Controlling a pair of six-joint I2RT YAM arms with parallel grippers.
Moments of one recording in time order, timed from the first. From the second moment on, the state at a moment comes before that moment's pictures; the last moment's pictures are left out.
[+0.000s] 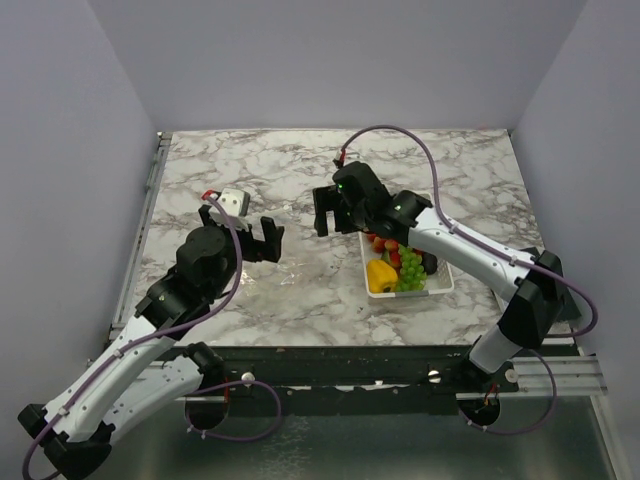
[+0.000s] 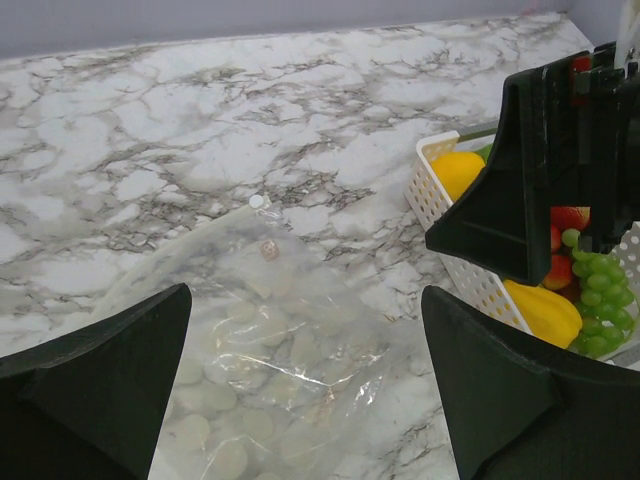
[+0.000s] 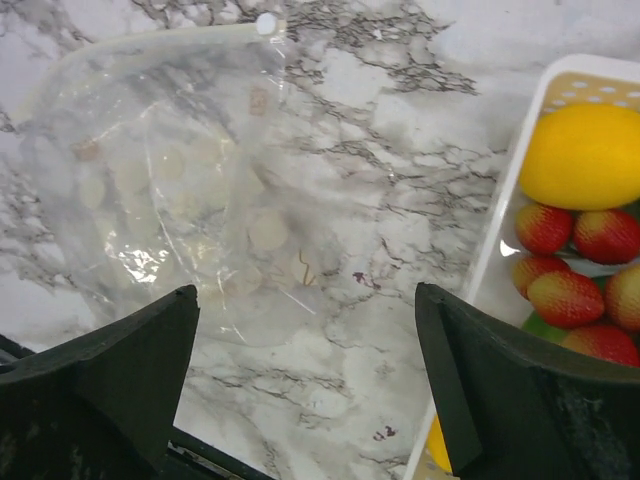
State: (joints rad) left arm -0.70 0.70 0.83 -0.34 -0.31 -0.21; right arm 0.84 1.61 1.46 -0.60 0.24 0.48
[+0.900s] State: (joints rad) left arm -0.70 0.66 0.83 -0.34 -0.40 -0.21; right arm 0.84 2.07 1.82 -0.56 0.00 0.44
